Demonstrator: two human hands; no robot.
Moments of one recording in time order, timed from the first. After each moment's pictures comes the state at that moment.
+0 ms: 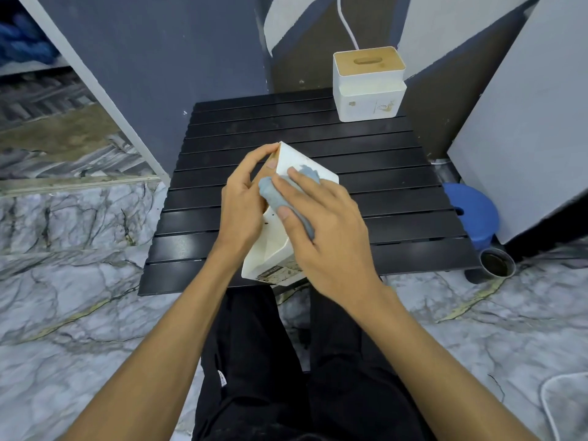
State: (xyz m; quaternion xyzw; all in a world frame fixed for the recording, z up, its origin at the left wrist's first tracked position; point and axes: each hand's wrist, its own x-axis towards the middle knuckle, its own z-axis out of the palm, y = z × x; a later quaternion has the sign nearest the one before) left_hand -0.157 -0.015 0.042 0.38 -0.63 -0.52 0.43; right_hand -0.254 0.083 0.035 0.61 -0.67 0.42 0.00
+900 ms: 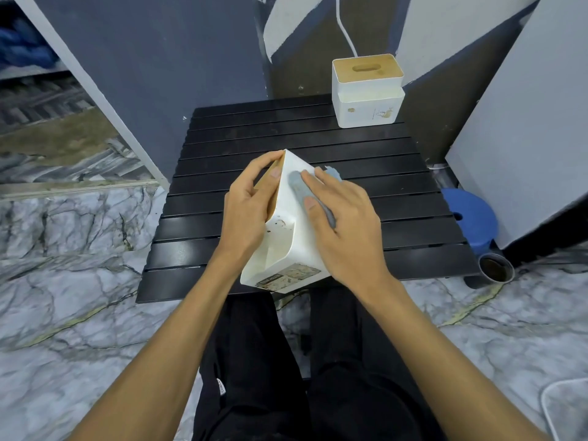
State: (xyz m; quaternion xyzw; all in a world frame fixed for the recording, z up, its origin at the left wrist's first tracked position) left_hand -0.160 -0.020 0.038 0.37 -0.63 -0.54 0.42; right_hand -0.278 0.072 0.022 0.54 -0.70 0.46 -0.05
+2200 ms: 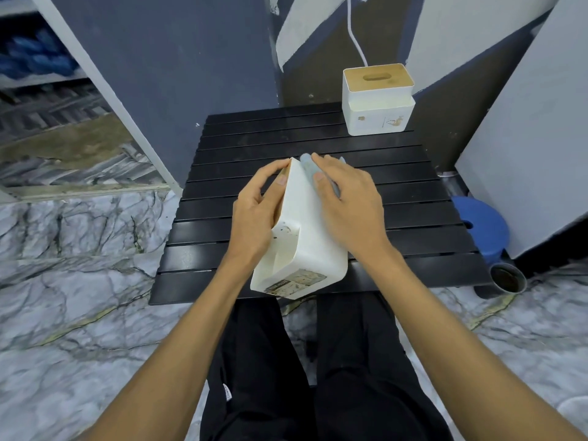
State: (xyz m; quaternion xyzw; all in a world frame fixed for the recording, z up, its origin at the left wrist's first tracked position) left_hand -0.153 -0.018 0.042 0.38 -0.63 -0.53 0.42; right_hand -0.293 0.024 0.029 0.52 -0.71 0.46 -0.10
